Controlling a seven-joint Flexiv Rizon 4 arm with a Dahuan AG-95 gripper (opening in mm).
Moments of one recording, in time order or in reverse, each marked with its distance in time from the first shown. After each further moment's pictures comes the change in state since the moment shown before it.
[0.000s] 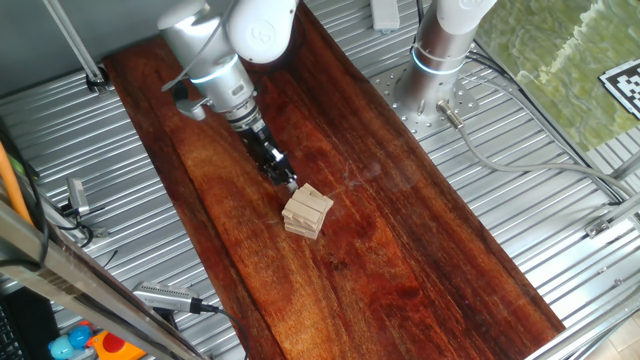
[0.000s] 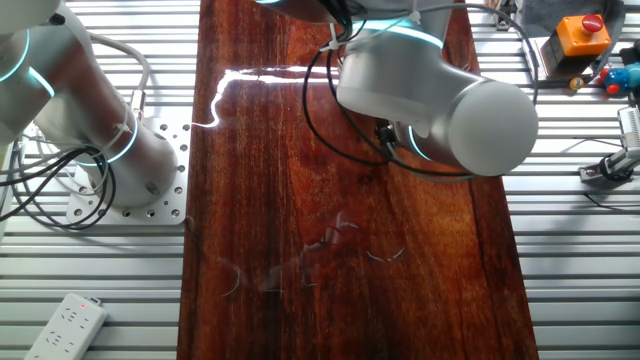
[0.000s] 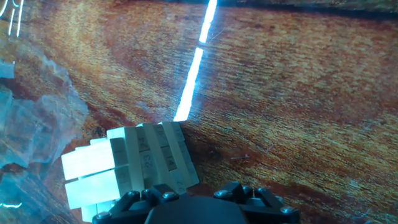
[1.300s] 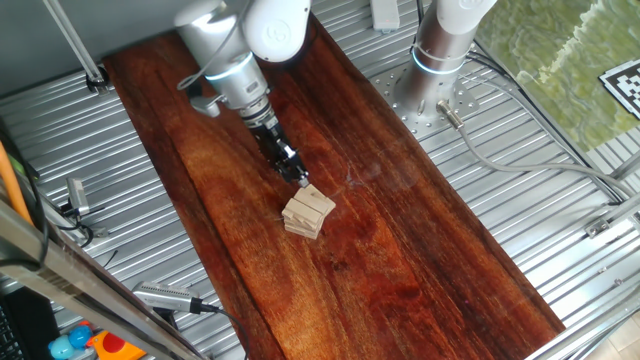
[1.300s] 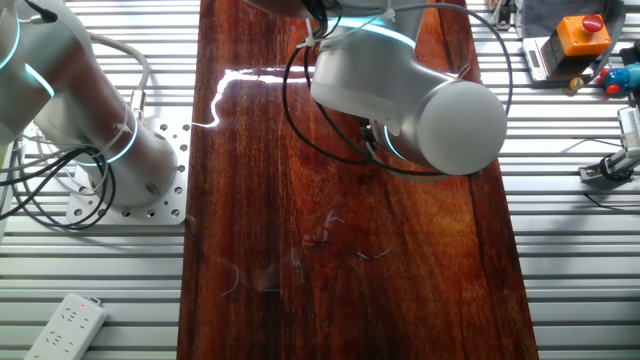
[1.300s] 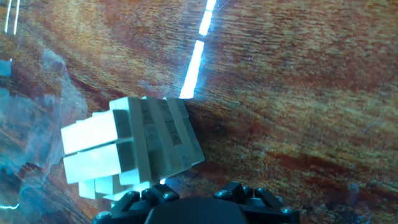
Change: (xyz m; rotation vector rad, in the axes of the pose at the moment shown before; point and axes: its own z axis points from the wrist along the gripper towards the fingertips) arm 0.024 0.006 0.009 0.004 -0.004 0.004
